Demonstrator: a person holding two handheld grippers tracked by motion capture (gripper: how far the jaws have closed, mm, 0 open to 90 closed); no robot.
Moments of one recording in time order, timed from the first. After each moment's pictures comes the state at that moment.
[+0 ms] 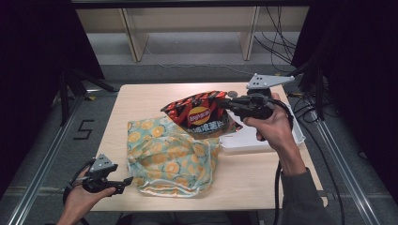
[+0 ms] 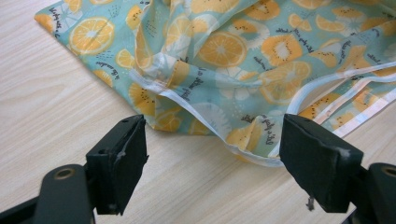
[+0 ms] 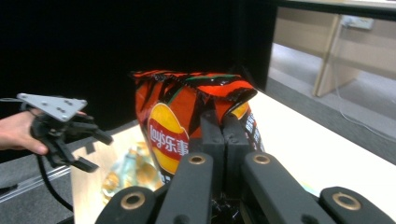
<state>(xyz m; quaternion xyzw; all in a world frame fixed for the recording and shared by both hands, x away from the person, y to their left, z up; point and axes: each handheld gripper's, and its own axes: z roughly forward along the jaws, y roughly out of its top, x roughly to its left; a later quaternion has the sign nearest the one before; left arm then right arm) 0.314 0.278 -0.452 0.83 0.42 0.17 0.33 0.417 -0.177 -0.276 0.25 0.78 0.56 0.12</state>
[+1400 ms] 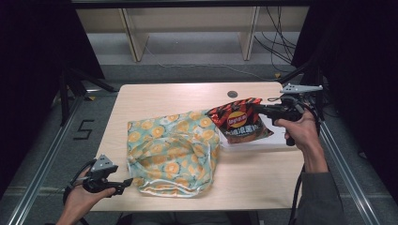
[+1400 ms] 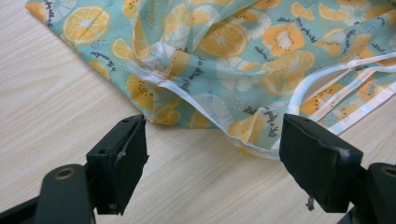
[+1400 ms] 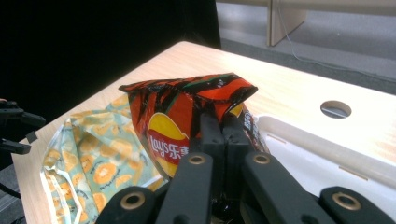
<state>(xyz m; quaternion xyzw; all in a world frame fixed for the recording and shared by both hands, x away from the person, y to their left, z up) 0.316 0.279 -0.457 0.84 0.41 0.16 0.32 0.450 -0.270 -0.333 0.37 0.76 0.52 0.11</state>
